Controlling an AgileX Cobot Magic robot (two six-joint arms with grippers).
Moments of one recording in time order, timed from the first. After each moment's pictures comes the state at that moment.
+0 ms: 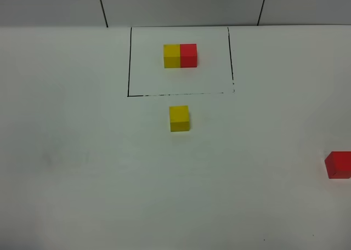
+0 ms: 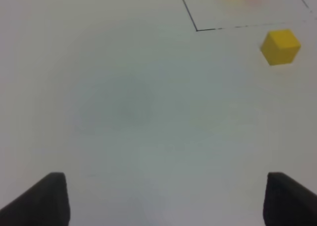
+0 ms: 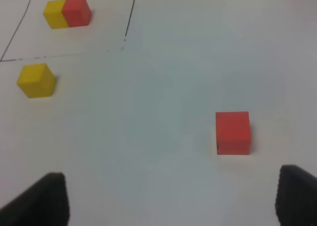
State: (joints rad) left arm -0.14 0.00 -0.50 -0.04 1.05 0.02; right arm 0.04 0.00 -0.49 0.15 1.05 0.04
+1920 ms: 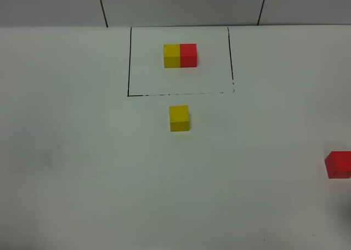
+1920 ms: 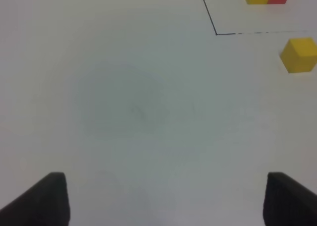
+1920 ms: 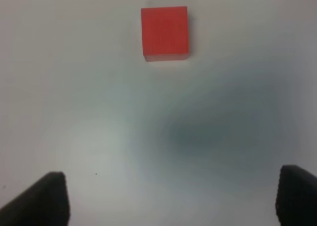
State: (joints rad) left arm -0.09 0.00 -0.50 -0.05 1.05 0.02; right arm 0.04 0.82 -0.62 -0.02 1.01 0.09
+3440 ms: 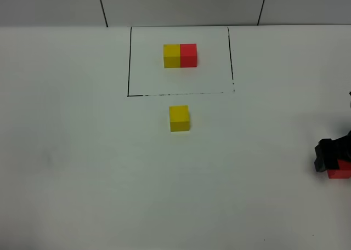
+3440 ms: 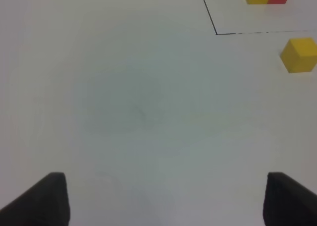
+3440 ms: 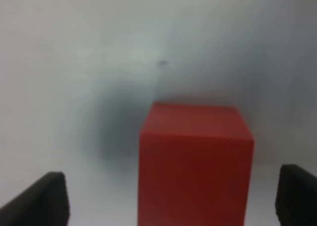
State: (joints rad) left arm -0.09 0.00 -0.50 -0.05 1.05 0.02; right arm -0.07 1.66 -0.72 0.19 0.56 -0.25
